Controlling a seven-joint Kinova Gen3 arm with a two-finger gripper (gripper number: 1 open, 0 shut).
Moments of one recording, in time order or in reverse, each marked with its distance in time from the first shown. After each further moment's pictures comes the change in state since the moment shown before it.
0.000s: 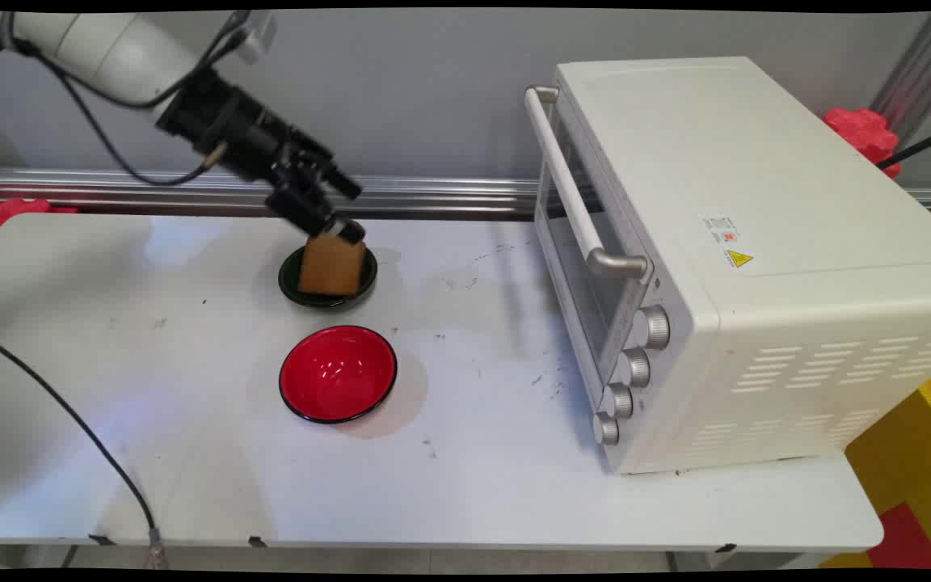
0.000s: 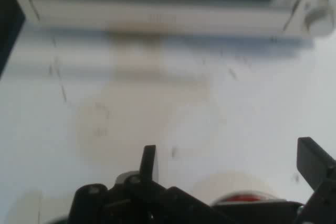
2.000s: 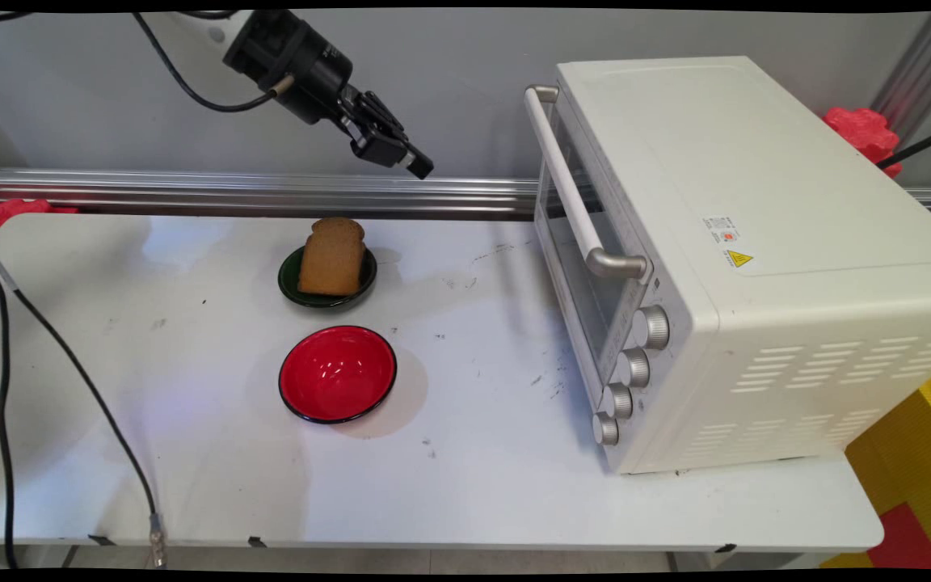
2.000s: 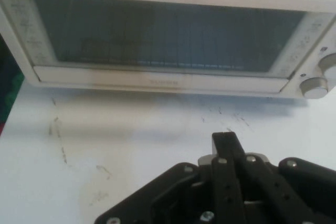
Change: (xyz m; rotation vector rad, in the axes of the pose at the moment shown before) arm 0.072 -0.032 0.016 -0.054 0.037 -0.020
